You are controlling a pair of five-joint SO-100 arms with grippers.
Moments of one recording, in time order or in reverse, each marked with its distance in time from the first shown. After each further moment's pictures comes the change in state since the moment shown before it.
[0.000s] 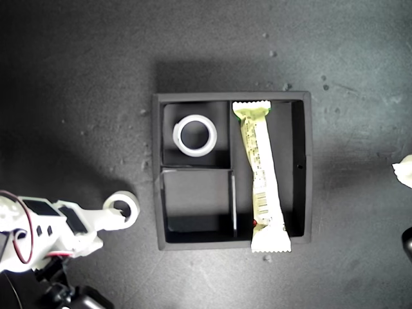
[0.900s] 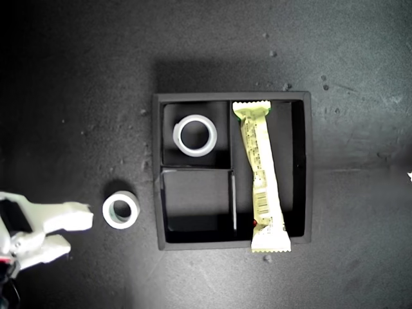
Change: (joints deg) arm 0 -4.7 23.3 -9.1 25.7 2.2; arm 1 1.1 -6.5 -31.7 16.3 -13.2
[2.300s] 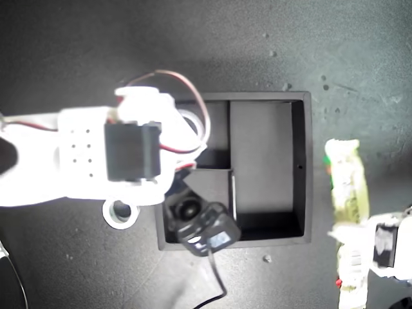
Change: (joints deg) arm 0 -25.7 -86.5 -98.4 38.1 33.7; arm 1 -11.2 -41.0 -27.4 -5.4 -31.4
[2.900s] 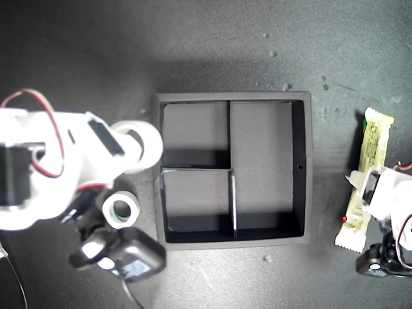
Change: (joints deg) arm 0 1.7 43.4 53.8 -19.6 -3.5; arm 1 3.0 2.7 37.9 -6.2 17.8
